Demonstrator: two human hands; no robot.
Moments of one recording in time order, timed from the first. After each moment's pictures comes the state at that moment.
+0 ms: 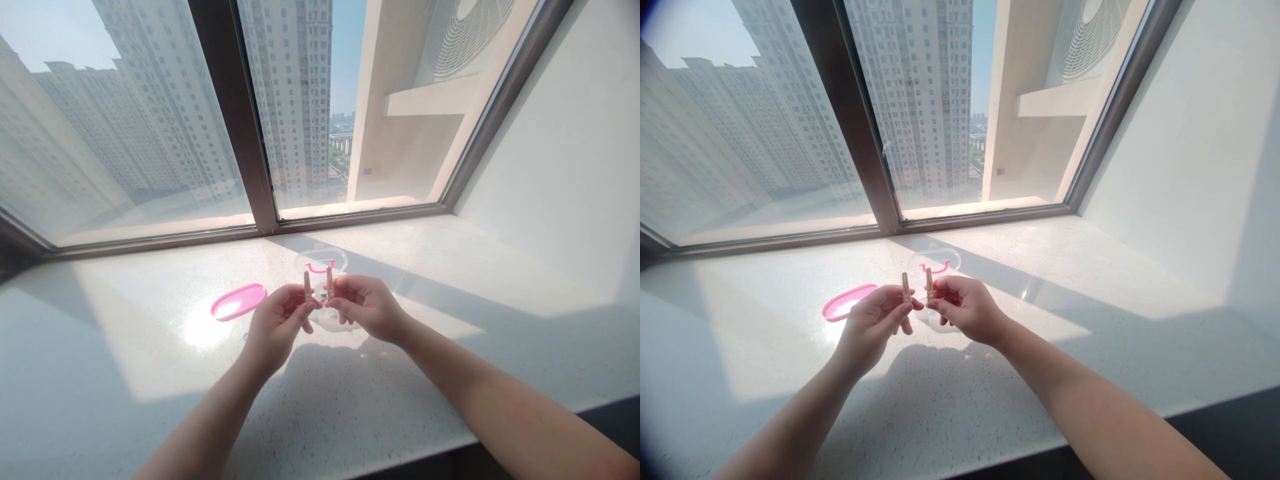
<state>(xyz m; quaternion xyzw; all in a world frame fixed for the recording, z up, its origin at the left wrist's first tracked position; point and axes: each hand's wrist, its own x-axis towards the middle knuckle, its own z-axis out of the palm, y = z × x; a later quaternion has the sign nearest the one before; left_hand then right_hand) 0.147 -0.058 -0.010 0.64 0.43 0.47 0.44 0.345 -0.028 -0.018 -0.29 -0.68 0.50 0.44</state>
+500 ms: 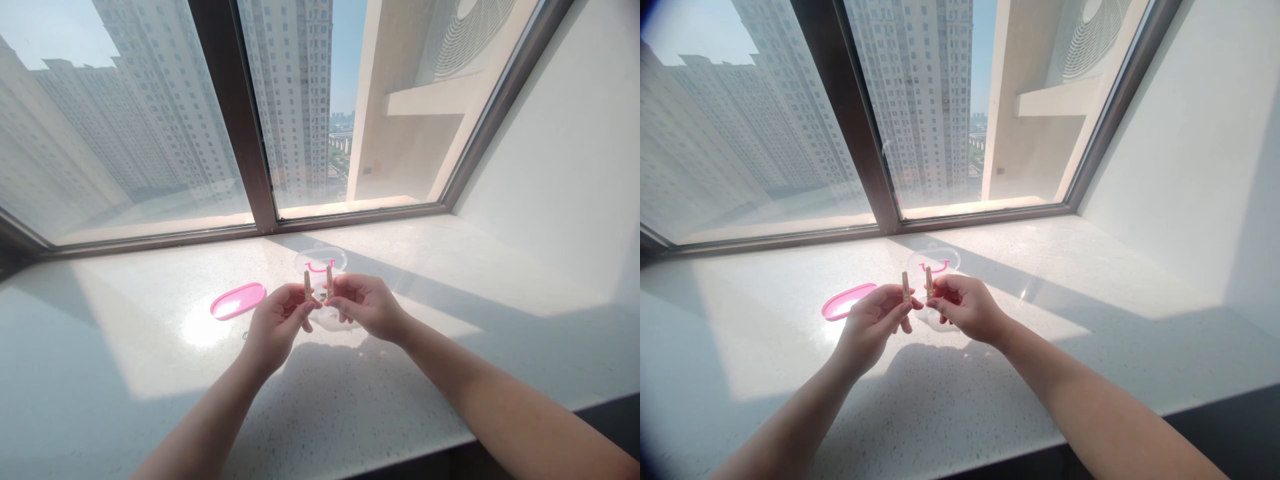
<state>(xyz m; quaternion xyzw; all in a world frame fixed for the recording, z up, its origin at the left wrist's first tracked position) 0.147 -0.057 -0.011 0.64 0.43 0.46 0.43 0.344 -0.029 -0.015 -0.30 -0.68 0.50 0.45</state>
